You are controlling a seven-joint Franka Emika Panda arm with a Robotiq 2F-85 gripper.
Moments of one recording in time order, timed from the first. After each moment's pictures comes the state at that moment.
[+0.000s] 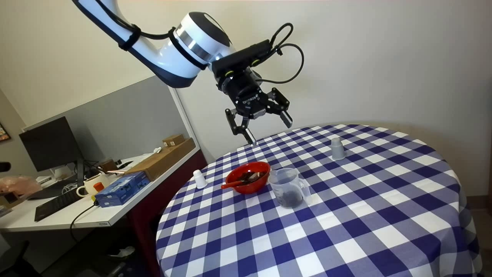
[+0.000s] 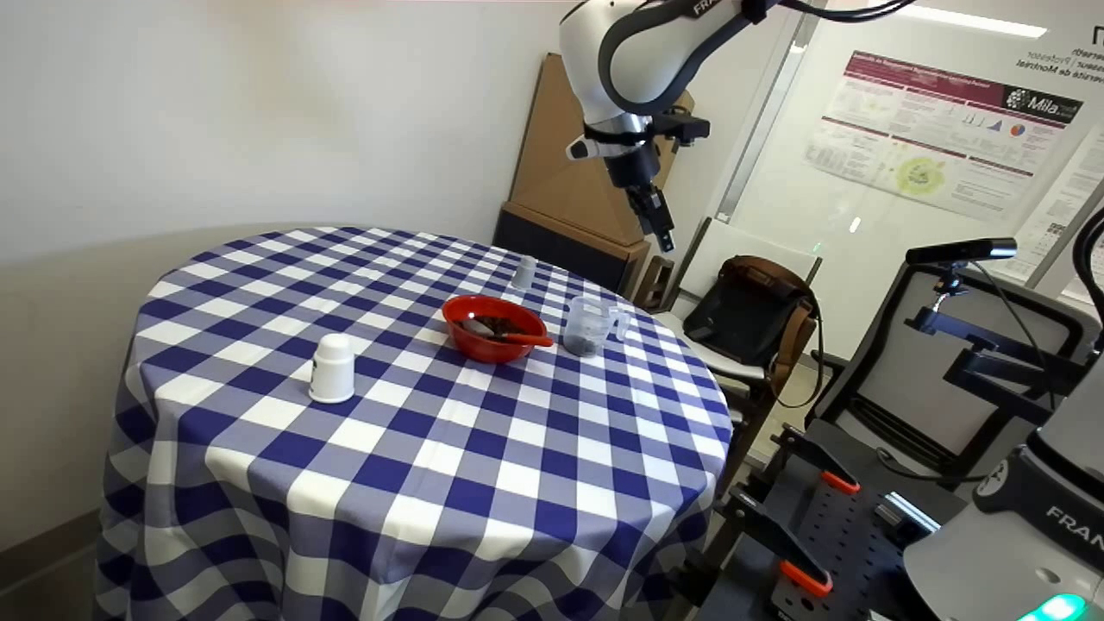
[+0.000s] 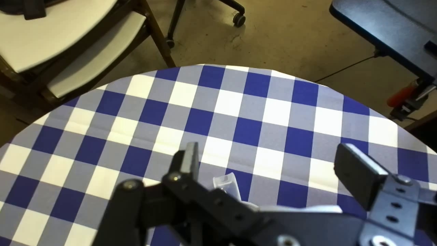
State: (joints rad) arm -0.08 0.39 -0.01 -1.94 -0.65 1.86 -0.59
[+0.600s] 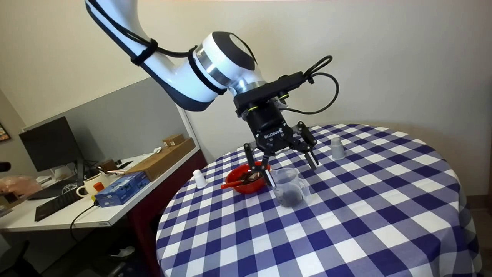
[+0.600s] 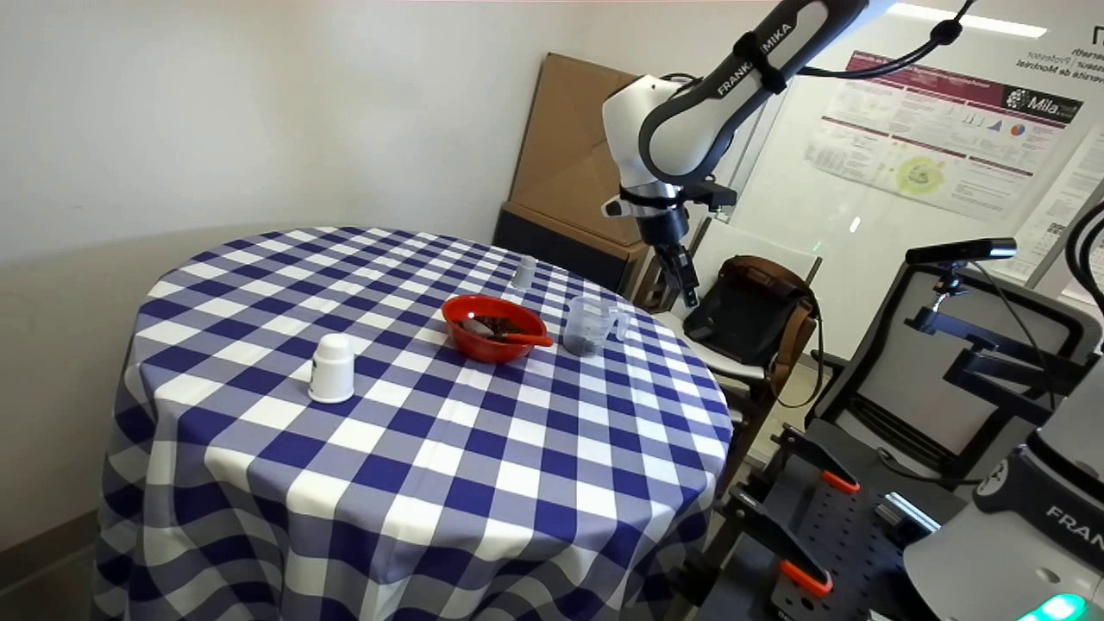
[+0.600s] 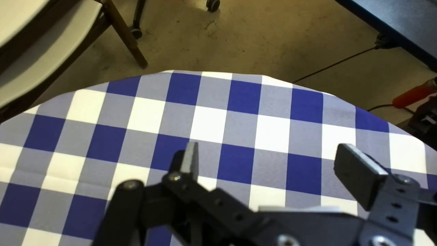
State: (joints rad) arm -0.19 0.43 -0.06 -2.08 -0.65 2.07 -0.59
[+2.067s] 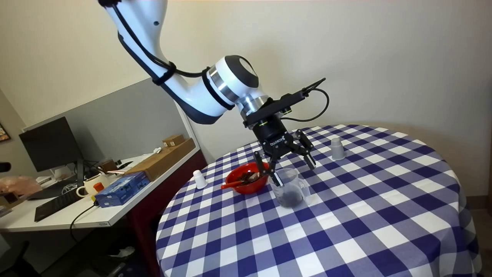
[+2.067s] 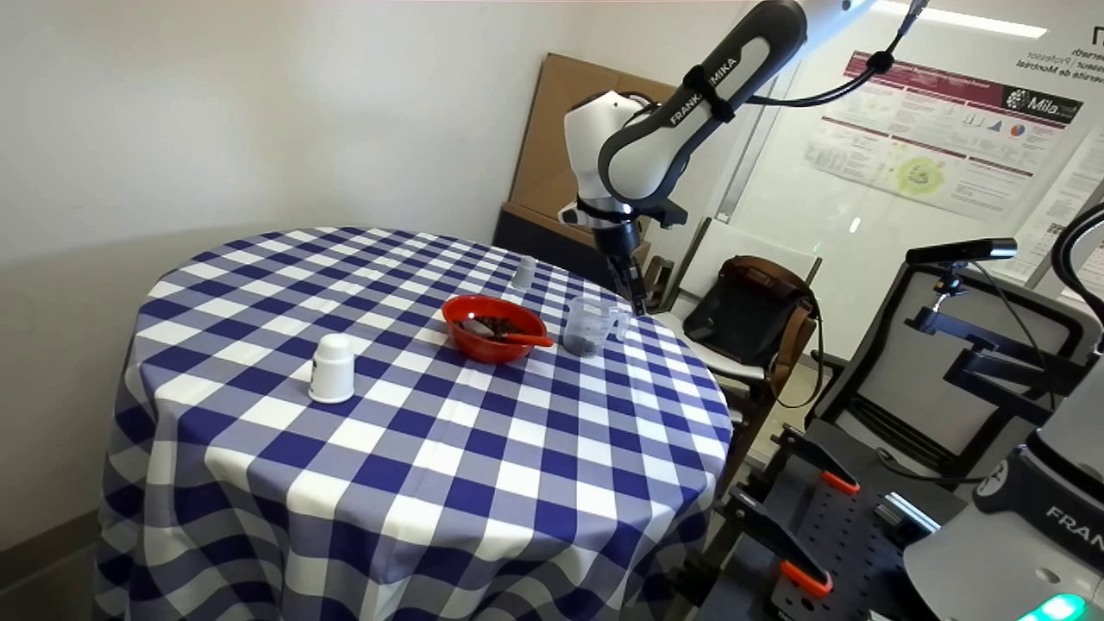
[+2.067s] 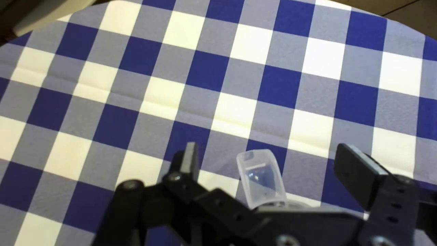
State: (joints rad) arm -0.14 0.59 -0.05 -1.93 -0.65 2.18 -0.59
